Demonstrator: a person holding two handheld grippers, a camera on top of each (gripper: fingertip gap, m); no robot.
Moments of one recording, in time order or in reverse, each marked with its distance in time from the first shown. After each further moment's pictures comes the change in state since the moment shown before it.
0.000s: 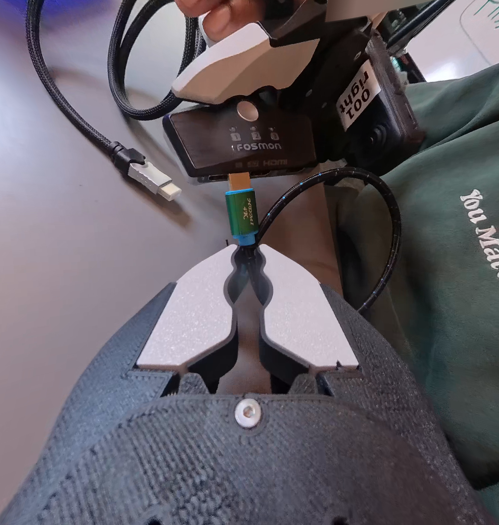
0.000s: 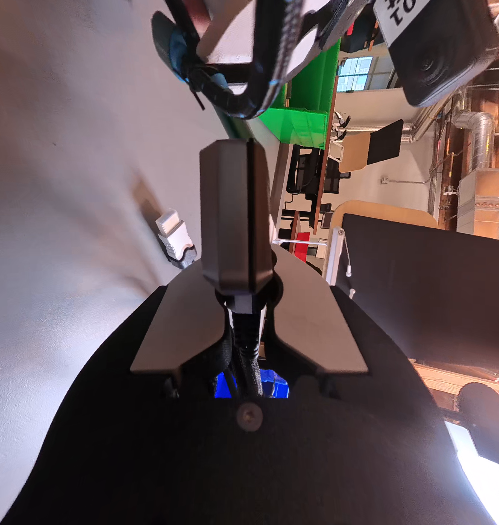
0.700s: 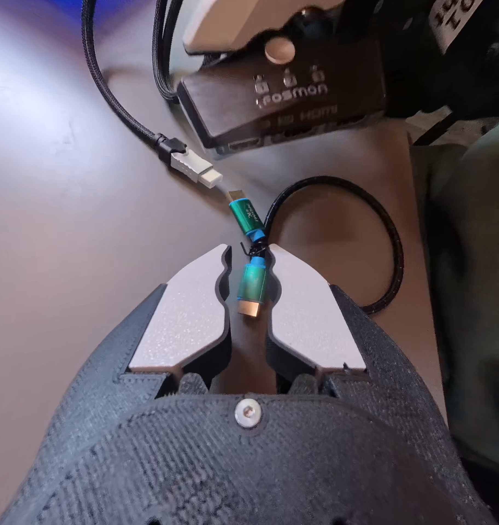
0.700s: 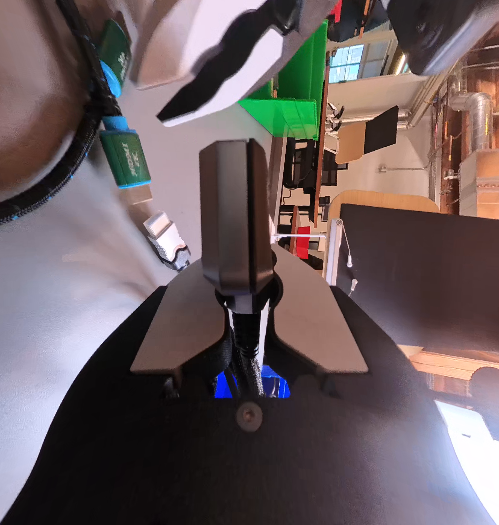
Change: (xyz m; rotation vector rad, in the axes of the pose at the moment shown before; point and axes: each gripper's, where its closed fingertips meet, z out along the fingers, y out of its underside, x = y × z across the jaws) left arm -0.030 0.010 0.009 -0.096 -0.263 0.174; right arm 0.006 0.007 0.001 -0.006 0.022 0.057
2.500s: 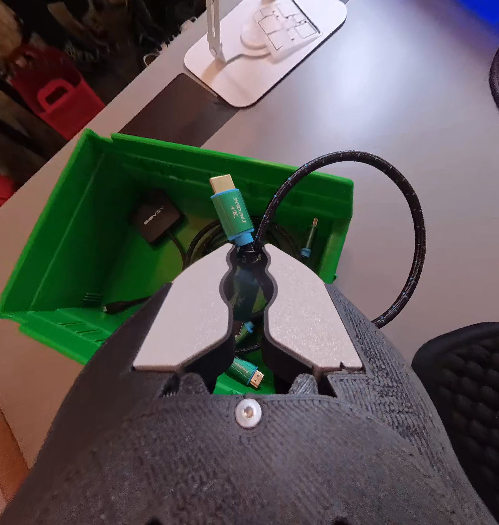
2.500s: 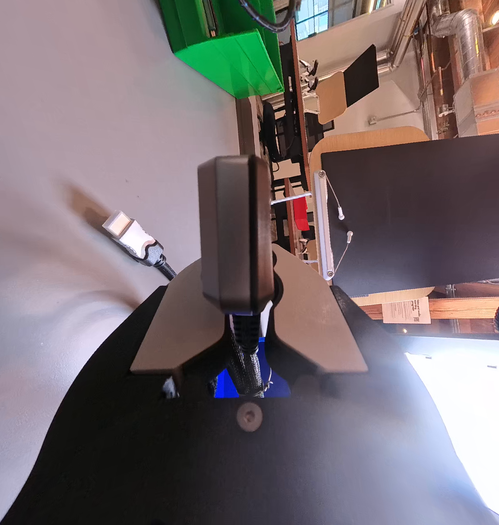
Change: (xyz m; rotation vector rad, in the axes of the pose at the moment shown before) left arm -0.166 0.018 -0.260 -0.064 -0.781 -0.166; right arm 0.025 0.041 -0.005 -0.064 0.086 0.190
